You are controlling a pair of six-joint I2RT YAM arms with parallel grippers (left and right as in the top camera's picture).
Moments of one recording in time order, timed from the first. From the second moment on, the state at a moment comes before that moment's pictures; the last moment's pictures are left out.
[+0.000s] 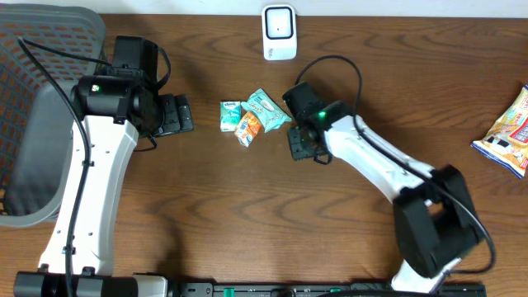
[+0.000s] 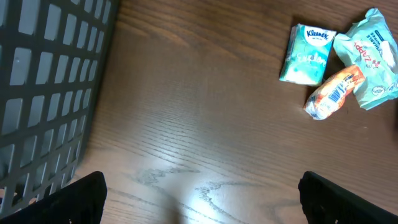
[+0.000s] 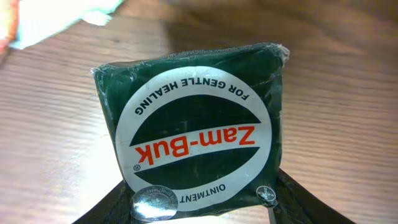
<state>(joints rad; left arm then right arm) -0.08 1.52 1.55 -1.29 -0.09 -0.29 0.55 1.85 1.33 -0.81 0.09 0.36</state>
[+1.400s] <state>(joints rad) -0.08 1.52 1.55 -1.29 -0.09 -0.29 0.51 1.83 1.18 -0.86 -0.04 -0.40</state>
